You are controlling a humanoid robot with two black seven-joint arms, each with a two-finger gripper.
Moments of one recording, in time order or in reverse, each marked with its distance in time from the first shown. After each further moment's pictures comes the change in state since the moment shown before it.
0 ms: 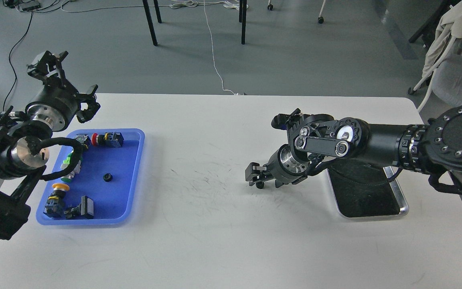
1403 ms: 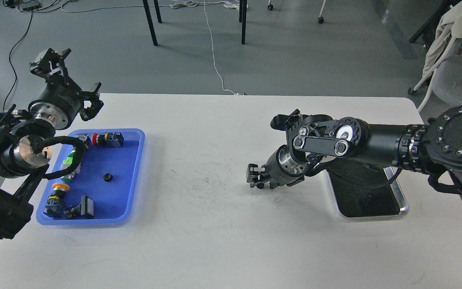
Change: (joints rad) left arm -0.003 -0.020 -0.003 -0.011 0.000 0.003 0.000; right arm 0.004 0.000 0.010 0.029 0.023 0.000 -0.038
